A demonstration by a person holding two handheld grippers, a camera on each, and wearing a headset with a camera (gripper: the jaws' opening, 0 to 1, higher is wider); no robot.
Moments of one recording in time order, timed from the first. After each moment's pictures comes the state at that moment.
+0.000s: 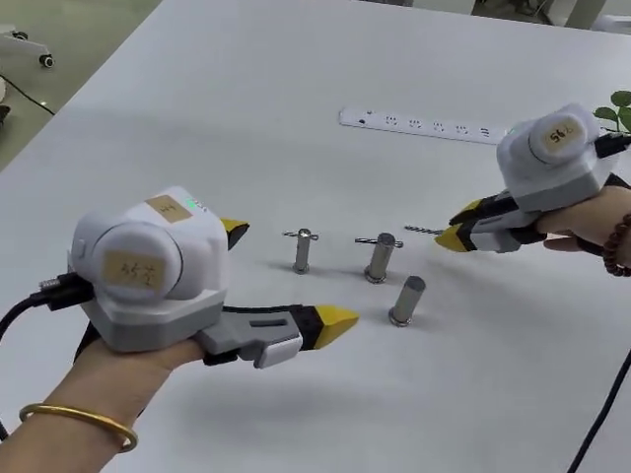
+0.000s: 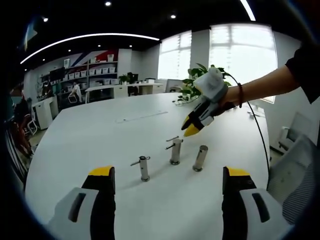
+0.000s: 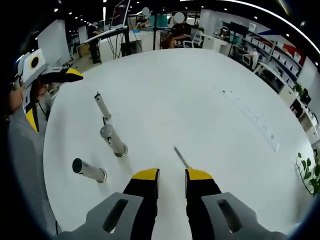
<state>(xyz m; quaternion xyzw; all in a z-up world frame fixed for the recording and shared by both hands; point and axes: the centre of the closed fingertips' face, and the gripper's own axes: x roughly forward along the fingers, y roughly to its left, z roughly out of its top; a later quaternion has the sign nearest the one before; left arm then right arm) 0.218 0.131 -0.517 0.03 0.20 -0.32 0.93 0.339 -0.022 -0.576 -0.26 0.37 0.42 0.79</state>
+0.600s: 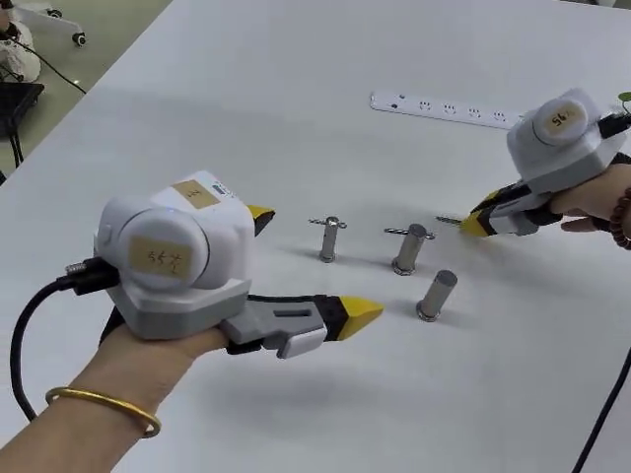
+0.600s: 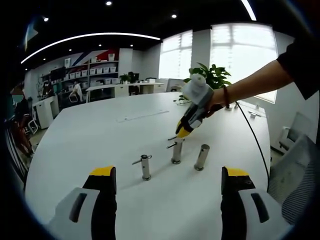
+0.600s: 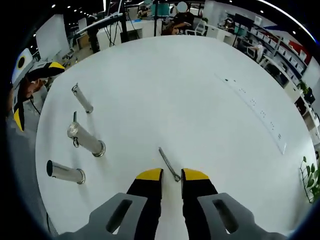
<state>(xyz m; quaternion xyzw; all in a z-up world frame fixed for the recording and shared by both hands) 0.219 0.132 -0.519 0.03 0.20 -0.32 0.93 0.370 -0.028 -0.605 -0.28 0.41 0.42 0.76</state>
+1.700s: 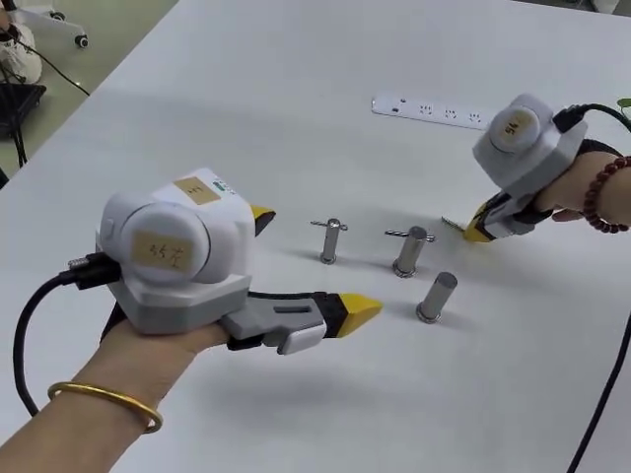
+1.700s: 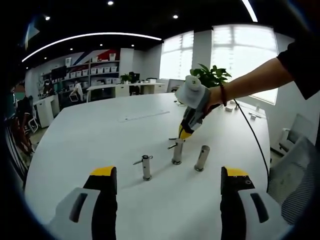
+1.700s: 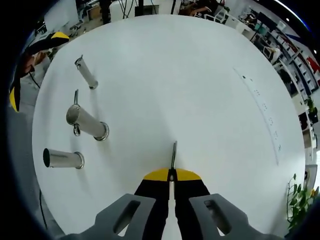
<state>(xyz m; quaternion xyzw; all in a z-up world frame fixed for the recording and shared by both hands) 0.219 0.134 -0.516 0.02 0.20 -0.32 0.93 0.354 -0.030 -0.608 -0.38 0.44 0.42 0.69</state>
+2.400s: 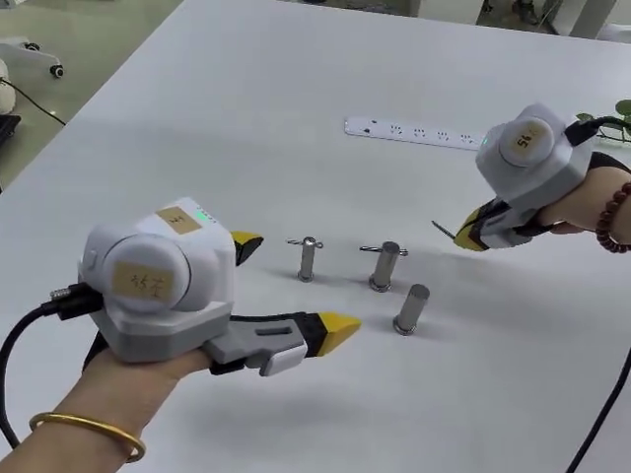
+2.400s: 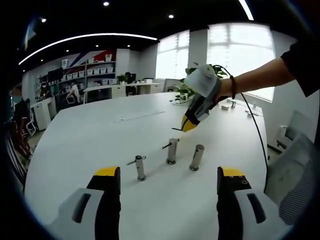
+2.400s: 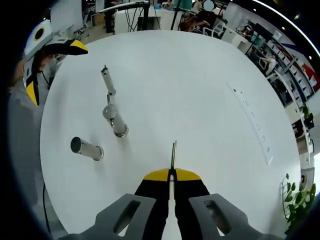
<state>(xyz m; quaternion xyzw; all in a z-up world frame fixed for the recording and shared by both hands) 0.212 0.122 -0.517 0.03 0.20 -0.34 0.92 0.327 -0.035 -0.567 -0.38 0.39 0.44 0.72</state>
